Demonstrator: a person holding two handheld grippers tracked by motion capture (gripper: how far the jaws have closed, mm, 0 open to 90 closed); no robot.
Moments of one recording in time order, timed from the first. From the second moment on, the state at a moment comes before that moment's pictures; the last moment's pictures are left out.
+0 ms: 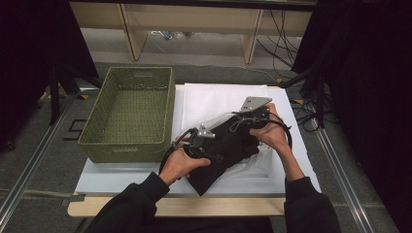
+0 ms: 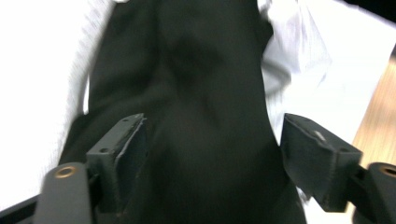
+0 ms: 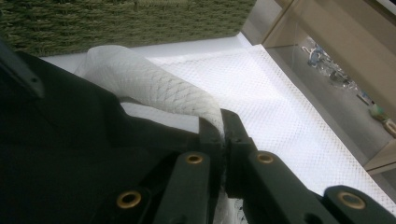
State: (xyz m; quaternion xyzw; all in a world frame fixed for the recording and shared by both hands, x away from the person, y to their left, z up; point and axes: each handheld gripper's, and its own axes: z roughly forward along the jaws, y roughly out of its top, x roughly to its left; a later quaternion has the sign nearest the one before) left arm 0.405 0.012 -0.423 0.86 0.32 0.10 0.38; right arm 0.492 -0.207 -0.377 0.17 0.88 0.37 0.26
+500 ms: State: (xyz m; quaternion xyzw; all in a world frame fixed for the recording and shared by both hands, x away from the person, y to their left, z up) left arm 0.428 -0.001 -0.420 0.89 0.30 0.05 0.34; right arm 0.490 -0.207 -0.375 0.16 0.88 0.38 0.26
